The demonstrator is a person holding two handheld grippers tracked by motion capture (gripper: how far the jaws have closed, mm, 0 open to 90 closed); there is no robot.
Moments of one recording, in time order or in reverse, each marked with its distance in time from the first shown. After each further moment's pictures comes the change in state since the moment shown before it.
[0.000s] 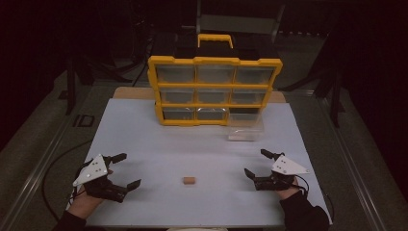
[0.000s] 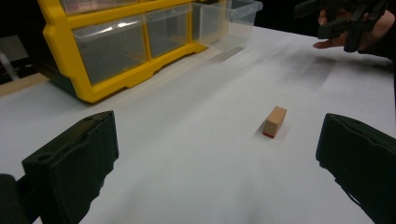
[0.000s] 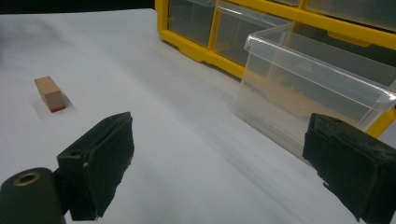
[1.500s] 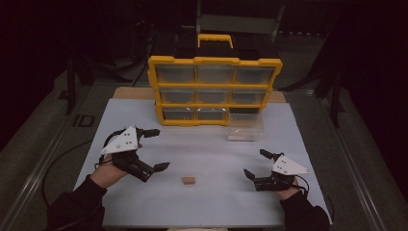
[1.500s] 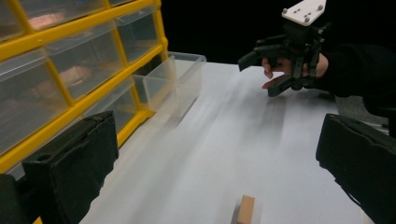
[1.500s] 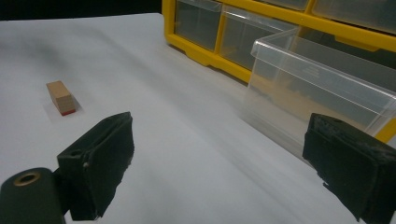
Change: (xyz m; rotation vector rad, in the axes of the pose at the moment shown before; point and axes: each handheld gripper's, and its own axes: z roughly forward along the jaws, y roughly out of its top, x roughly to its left) left arm -0.015 0.102 0.060 -0.028 -0.219 0.163; right arm 0.002 0.002 -0.001 -0.025 0.024 0.023
